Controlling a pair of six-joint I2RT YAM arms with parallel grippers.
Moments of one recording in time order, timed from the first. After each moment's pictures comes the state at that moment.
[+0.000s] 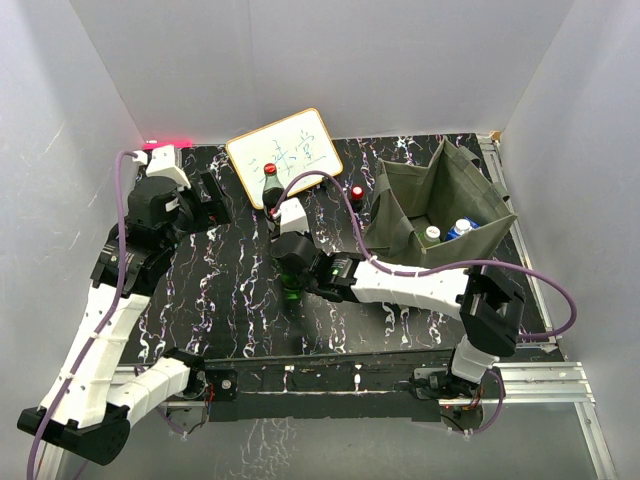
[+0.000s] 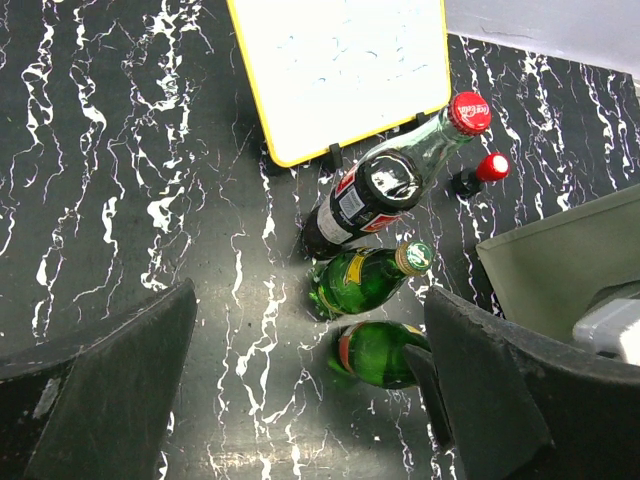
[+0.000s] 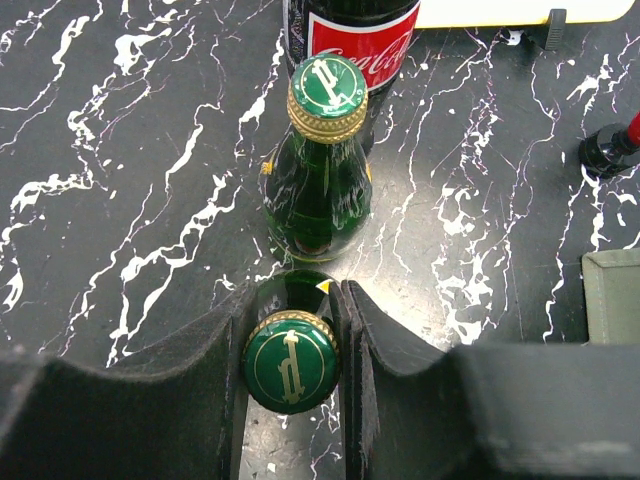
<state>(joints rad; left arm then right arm) -0.34 0.95 1.26 -0.74 -0.21 -0.40 1.13 1.66 1.25 -0.15 0.63 0.34</state>
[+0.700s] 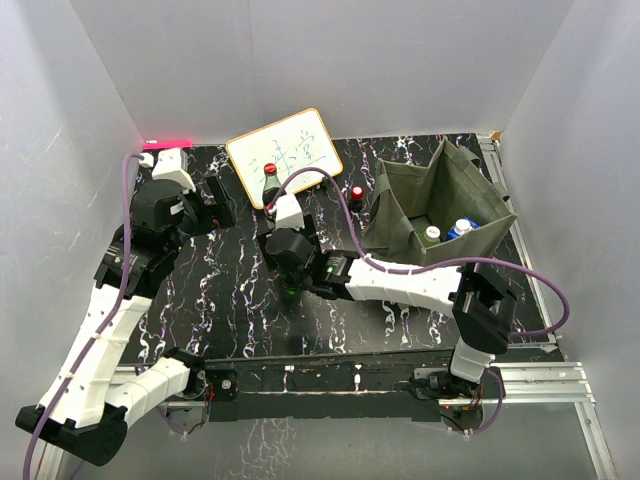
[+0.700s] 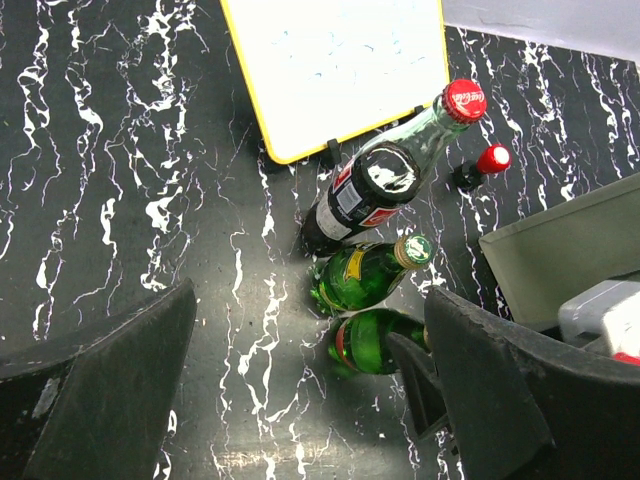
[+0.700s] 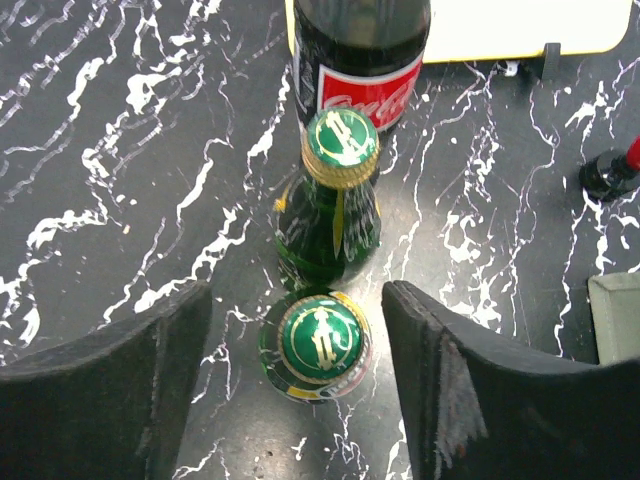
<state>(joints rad) -0.37 0.94 1.24 -0.72 -0.23 -0.38 1.13 1.70 1.27 -0.09 0.66 0.33</state>
